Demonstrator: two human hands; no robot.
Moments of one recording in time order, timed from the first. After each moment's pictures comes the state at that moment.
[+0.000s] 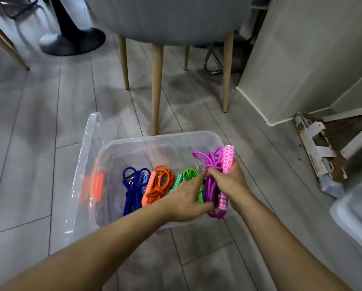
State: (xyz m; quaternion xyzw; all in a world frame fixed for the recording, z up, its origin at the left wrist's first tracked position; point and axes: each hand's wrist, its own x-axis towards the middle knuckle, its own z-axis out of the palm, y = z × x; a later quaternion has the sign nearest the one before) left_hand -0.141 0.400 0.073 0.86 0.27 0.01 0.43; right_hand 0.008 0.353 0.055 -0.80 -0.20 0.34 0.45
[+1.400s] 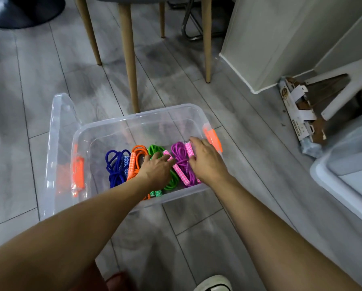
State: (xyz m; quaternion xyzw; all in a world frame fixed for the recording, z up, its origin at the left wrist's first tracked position) left_hand -0.150 0.444 -0.009 0.93 0.28 -0.21 0.09; right_hand -0.003 0.349 0.033 -0.83 -0.50 0.20 0.18
